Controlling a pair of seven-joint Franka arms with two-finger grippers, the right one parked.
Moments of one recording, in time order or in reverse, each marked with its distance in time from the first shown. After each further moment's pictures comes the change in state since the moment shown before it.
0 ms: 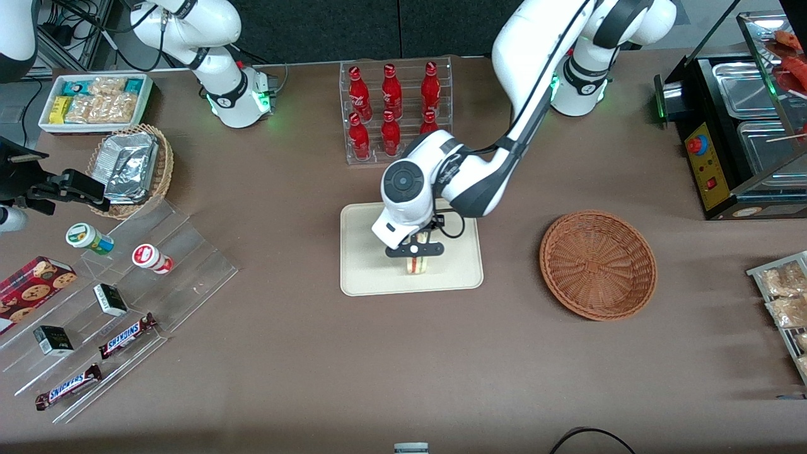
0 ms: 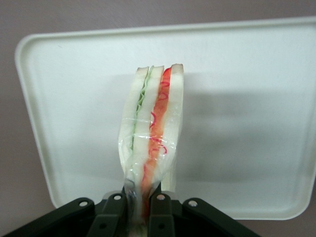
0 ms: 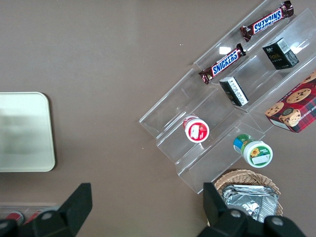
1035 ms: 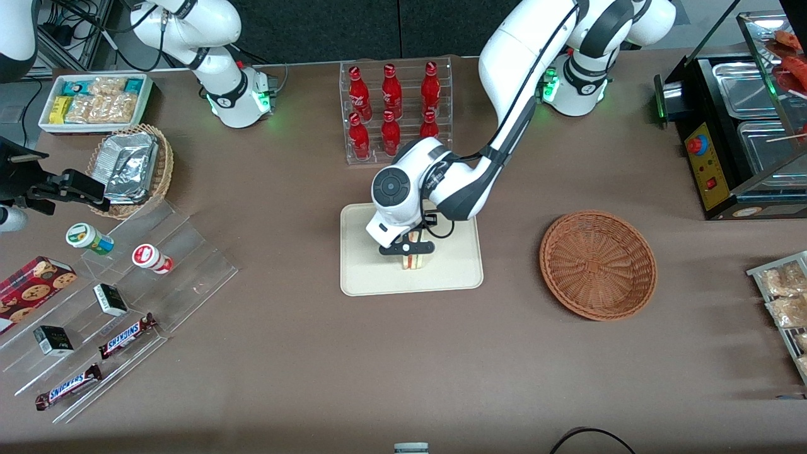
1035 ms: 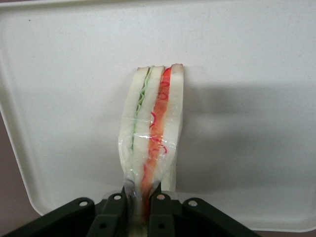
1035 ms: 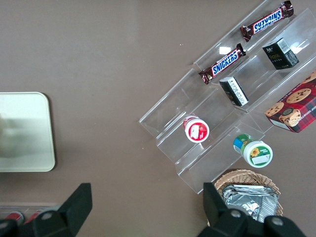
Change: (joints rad) arm -0.021 0.045 0.001 0.002 0.000 0.013 -0.039
